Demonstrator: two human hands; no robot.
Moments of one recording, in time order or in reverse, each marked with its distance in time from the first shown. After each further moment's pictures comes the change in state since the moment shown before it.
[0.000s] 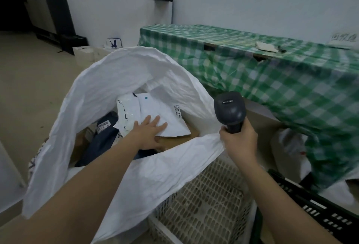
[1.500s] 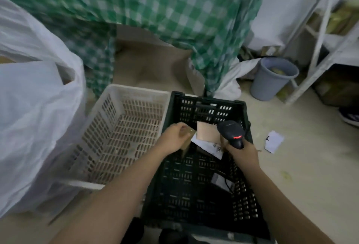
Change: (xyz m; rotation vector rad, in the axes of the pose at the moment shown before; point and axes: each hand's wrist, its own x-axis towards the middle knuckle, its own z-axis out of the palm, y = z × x) left_hand -0.047 0.412 0.130 -0.772 -0.131 0.370; right_hand -0.162 0.231 -0.301 -0.248 0.179 0.655
